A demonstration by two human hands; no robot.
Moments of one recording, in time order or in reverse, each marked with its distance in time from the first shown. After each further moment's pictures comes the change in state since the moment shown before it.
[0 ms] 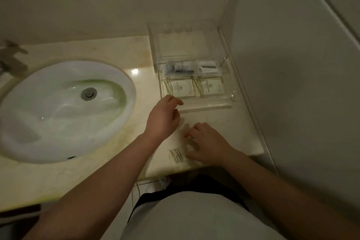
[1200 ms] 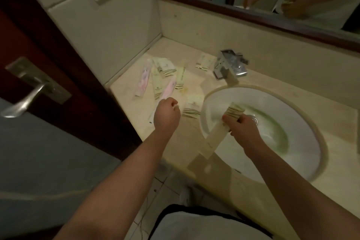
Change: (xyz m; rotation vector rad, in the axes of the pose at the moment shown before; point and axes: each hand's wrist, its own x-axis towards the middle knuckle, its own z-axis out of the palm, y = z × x) left_hand -0.219 -0.295 -0.357 0.041 0.641 -1.010; right_hand 0.190 -0.435 0.030 0.820 0.041 -0.018
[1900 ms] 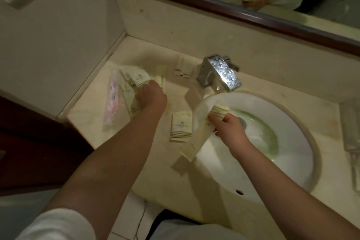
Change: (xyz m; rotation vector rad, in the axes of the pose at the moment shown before) left_hand 0.179 0.031 0.060 0.516 -0.135 -0.044; right_hand 0.087 -0.030 0.040 0.101 0.112 0.146
